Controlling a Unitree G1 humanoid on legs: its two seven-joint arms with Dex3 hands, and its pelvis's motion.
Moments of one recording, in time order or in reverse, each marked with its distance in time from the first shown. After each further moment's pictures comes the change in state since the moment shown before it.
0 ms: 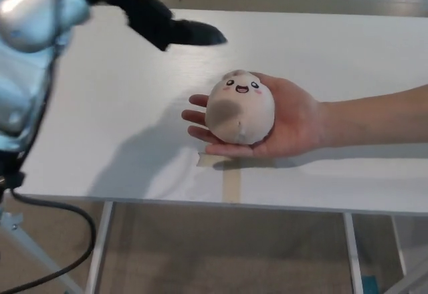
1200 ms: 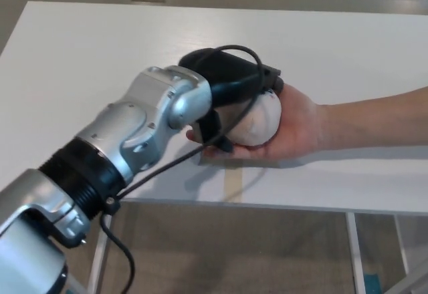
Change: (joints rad) left_arm -0.062 -0.212 -0.495 0.405 0.564 0.099 0.055; right_arm -0.017 -0.016 0.023 -0.002 0.000 0.019 0.058
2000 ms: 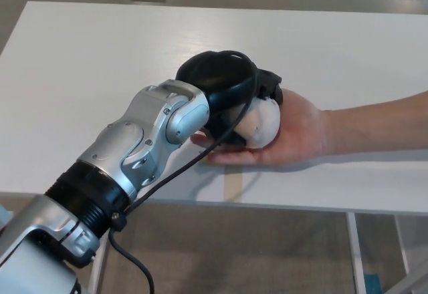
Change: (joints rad) left_arm 0.099 -0.054 0.151 0.012 0.057 -0.076 0.136; right_arm -0.008 -0.006 0.007 -0.005 -0.001 0.009 0.034
